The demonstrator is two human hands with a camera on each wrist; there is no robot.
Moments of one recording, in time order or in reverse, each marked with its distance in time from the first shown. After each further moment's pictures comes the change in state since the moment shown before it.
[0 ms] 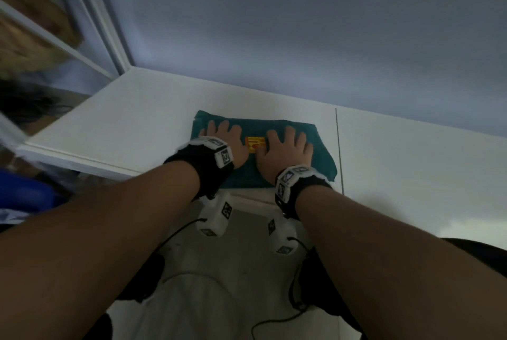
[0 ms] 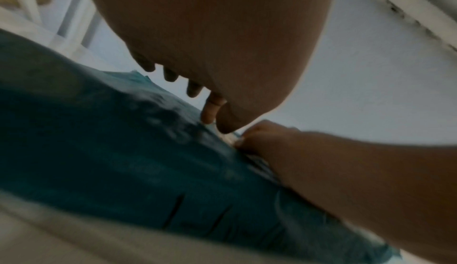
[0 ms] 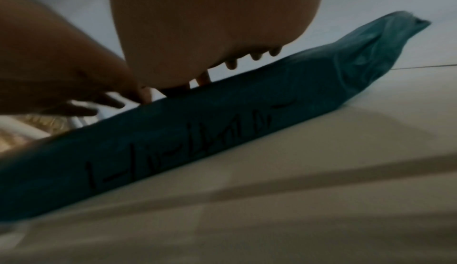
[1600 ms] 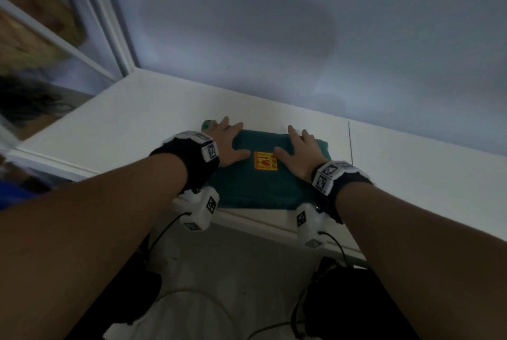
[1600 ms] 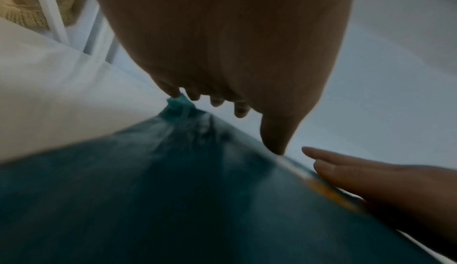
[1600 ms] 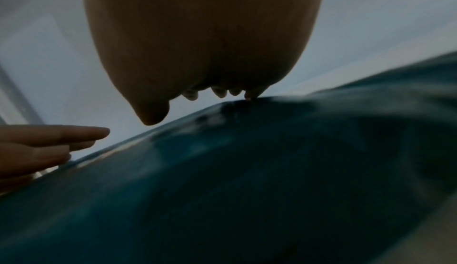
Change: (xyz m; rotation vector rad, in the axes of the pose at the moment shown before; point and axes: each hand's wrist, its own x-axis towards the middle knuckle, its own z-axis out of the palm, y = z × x) left_hand 0.046 -0.042 -0.007 -0.076 -0.077 0.069; right_hand 0.068 0.038 -0.003 0.196 -0.212 -0.088
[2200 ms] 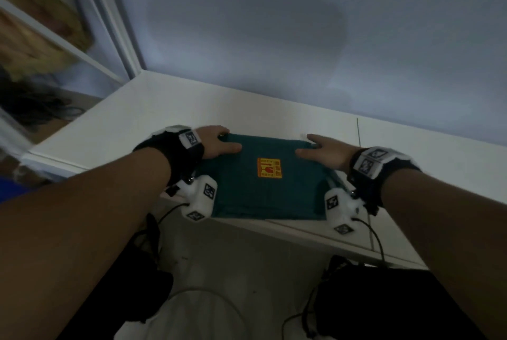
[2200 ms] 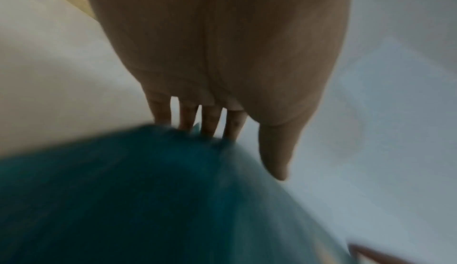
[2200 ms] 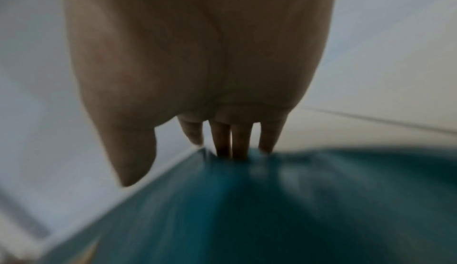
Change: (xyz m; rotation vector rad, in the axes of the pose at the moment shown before) left_hand -0.013 -0.025 -0.021 -0.307 -0.078 -0.131; right_hand 0.002 0.026 -0.035 0.318 -0.297 0.112
